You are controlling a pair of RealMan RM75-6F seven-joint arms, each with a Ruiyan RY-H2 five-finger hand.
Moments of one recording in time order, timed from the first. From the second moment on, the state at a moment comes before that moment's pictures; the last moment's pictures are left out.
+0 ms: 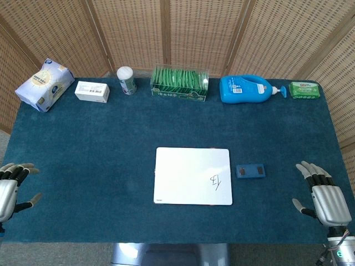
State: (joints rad) left arm -0.07 -1.06 -0.02 -1.77 1.47 1.50 0.13; right arm 0.09 -1.04 0.02 -1.72 -1.52 1.43 -0.04
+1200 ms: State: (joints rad) left arm -0.12 -1.01 -0.05 -1.84 1.47 1.42 0.13; right arm 0.29 -1.14 0.10 -1.74 -1.37 1.14 -0.19
